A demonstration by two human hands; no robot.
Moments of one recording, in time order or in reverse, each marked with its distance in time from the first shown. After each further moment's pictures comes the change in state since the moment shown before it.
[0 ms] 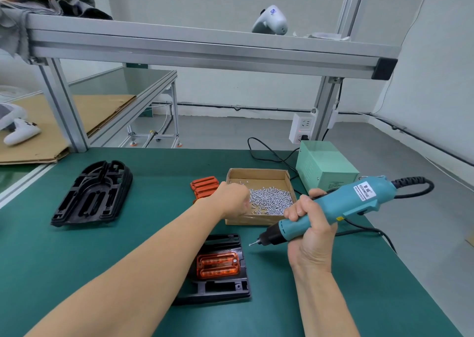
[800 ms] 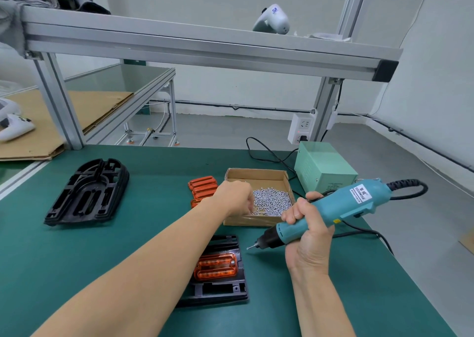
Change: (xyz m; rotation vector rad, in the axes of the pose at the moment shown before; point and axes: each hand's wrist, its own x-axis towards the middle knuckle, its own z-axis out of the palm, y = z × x) left_hand 0.008 0.008 -0.002 -0.039 0.037 0.009; right_hand 0.000 0.003 -0.001 -0.014 0.014 0.007
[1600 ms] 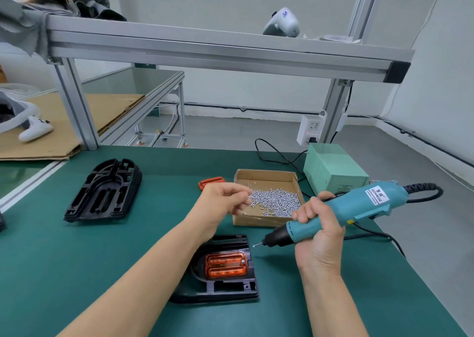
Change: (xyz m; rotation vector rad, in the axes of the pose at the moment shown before) left_hand -0.077 -0.011 -0.008 -1.350 0.297 -0.189; right_hand -0.003 -0.005 0.004 0.034 -0.021 0.043
